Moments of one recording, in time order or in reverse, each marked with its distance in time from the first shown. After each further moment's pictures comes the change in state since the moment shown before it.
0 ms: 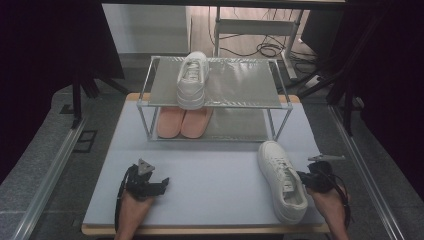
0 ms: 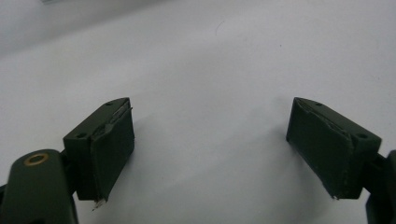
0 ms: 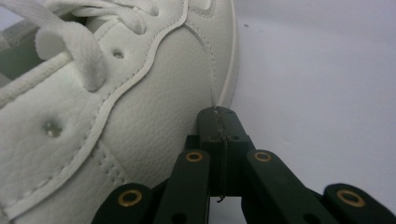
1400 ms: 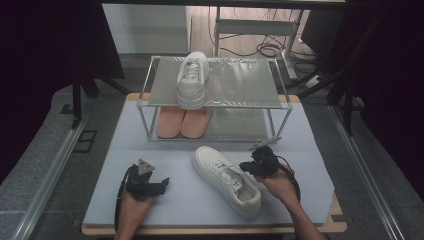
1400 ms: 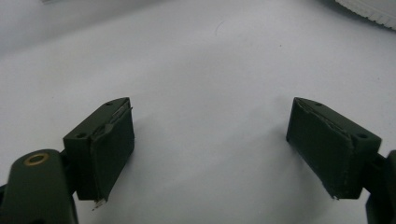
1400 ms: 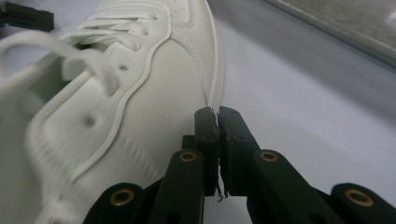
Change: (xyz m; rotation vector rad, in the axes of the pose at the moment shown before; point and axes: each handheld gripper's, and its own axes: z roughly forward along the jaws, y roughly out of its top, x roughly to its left) left arm 0.000 0.000 0.000 0.000 -0.001 -0.001; right arm 0.116 0.071 0.051 0.034 0.321 -0.296
